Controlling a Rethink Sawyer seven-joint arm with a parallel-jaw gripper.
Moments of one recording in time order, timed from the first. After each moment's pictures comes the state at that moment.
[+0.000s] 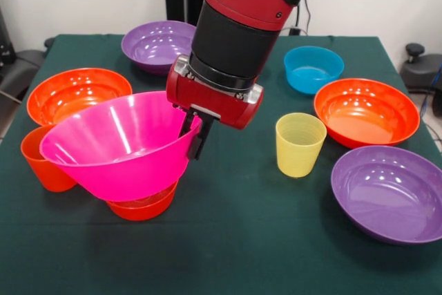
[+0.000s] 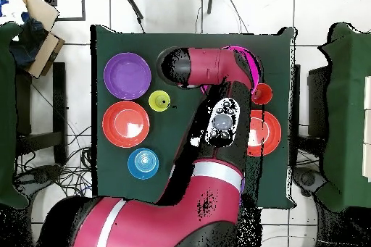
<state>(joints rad) -0.06 -0.35 -0.26 1.06 -0.09 0.68 1.93</state>
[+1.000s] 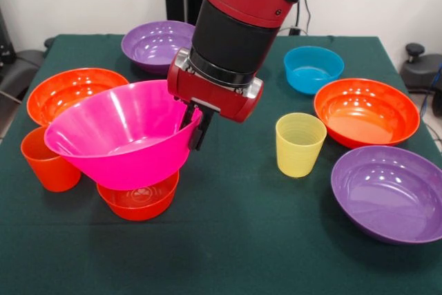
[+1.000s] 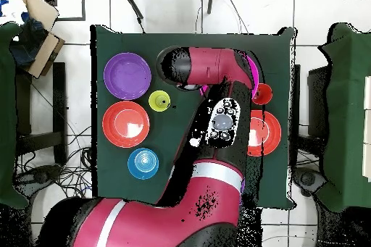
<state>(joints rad) -0.06 -0.35 -0.26 1.06 -0.09 0.74 1.93</state>
